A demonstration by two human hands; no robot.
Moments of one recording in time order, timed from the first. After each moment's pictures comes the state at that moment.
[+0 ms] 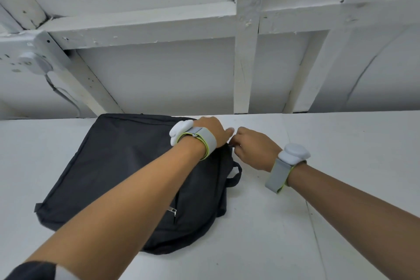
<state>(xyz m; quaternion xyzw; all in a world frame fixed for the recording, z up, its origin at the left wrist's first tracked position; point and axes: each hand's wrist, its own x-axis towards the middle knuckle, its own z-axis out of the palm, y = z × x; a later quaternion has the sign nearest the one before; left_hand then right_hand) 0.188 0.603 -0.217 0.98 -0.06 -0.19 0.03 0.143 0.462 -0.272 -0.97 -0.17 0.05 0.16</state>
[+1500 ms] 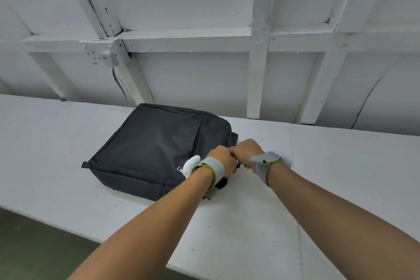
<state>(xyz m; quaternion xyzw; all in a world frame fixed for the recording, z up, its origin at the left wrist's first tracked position) 0.062 0.592 -0.229 0.92 0.11 -0.24 0.29 0.090 0.495 -0.255 -0.84 0.12 0.20 0.49</state>
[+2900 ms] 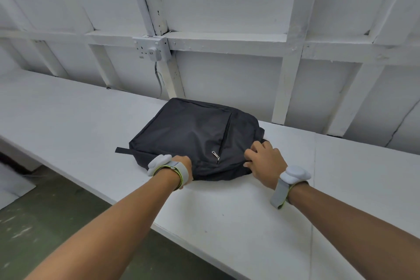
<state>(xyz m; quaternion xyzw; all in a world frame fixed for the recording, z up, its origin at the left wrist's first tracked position) -0.014 0.722 -0.225 0.95 0.14 -0.27 -0.07 0.058 0.481 -0.286 -0.95 -0.30 -0.11 0.04</state>
